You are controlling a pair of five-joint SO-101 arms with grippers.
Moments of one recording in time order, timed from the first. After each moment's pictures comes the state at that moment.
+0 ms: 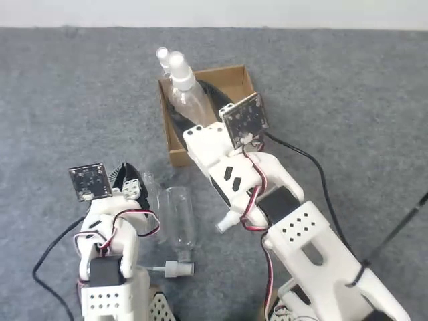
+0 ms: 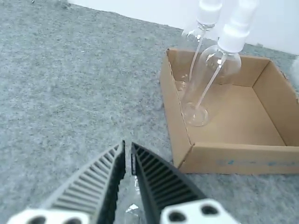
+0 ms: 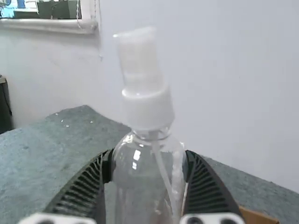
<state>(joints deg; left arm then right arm) -9.4 -103.4 96.0 48.8 14.5 -39.6 -38.6 46.3 1.8 -2.0</state>
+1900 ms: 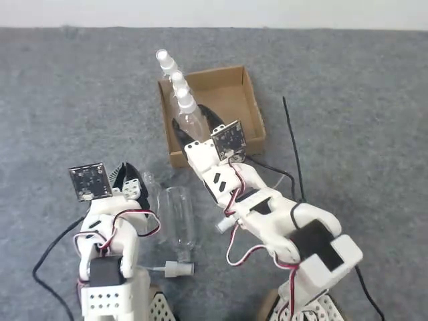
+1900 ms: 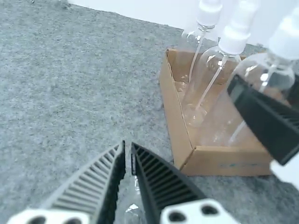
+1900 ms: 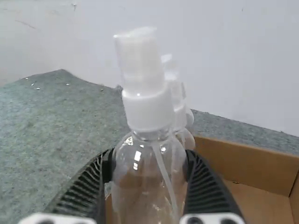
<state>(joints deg) -9.4 -103.4 96.0 48.8 14.5 -36.9 8.4 54.1 -49.6 -2.0</state>
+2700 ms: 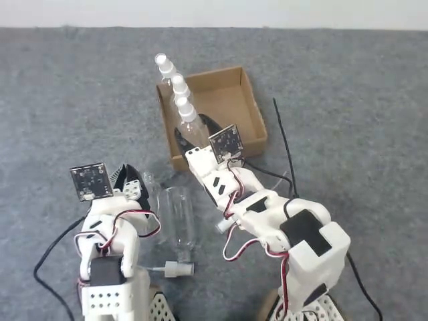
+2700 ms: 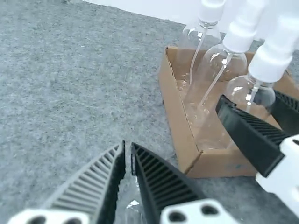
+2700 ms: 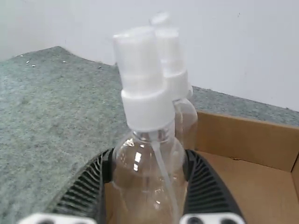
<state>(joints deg) -9.4 -103.4 96.9 48.8 14.5 -37.0 15.1 53.2 -51.6 -2.0</state>
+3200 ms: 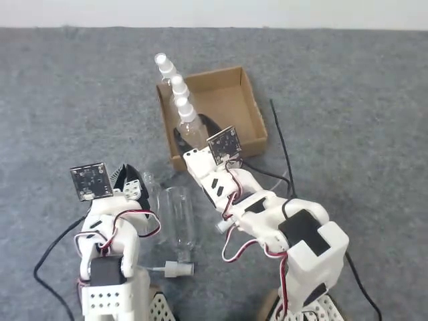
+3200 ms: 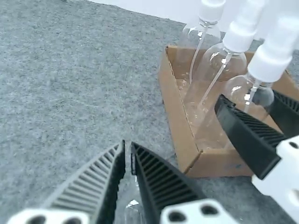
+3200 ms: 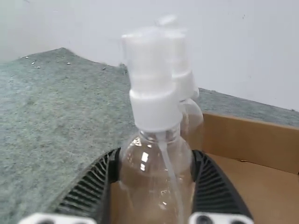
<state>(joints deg) -9.4 -103.4 96.9 48.8 14.5 -37.9 15.2 53.2 -52.1 -2.1</state>
